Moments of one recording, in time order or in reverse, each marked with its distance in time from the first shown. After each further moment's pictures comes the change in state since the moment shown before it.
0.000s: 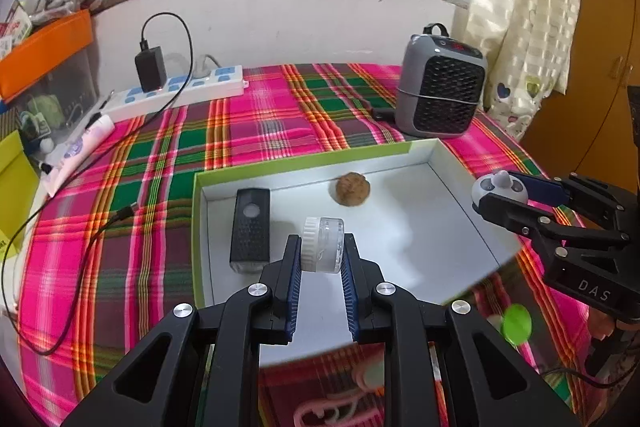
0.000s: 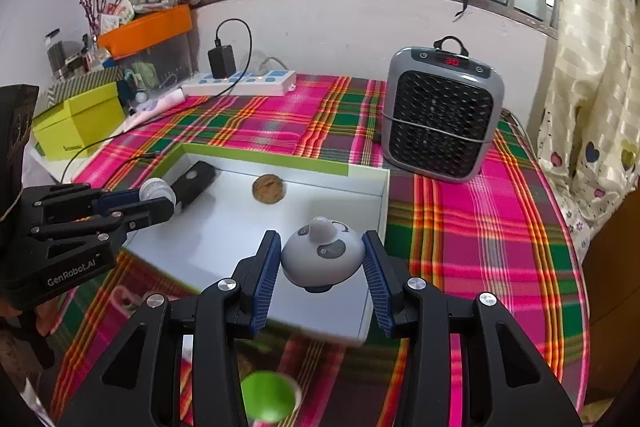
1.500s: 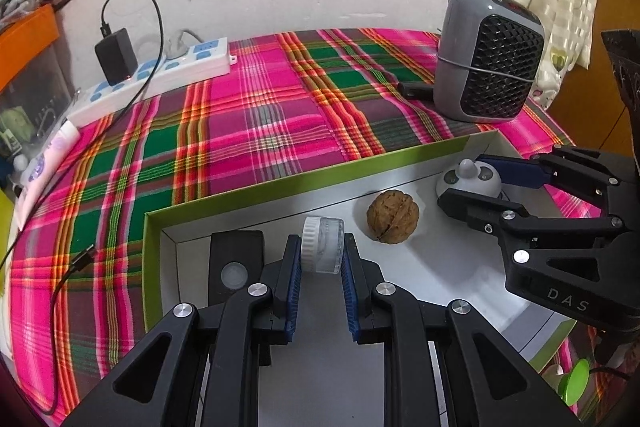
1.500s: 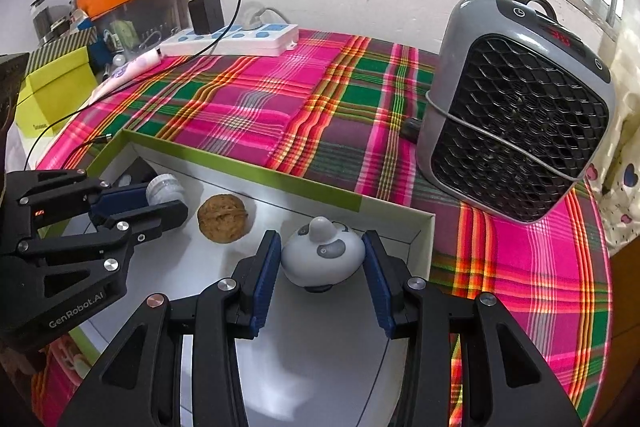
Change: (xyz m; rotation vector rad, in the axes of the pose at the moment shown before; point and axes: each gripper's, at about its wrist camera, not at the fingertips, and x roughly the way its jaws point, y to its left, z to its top) left arm 0.083 0.005 0.028 0.042 0.122 0.036; right arm 0.096 -0.013 0.033 -0.068 0.150 0.028
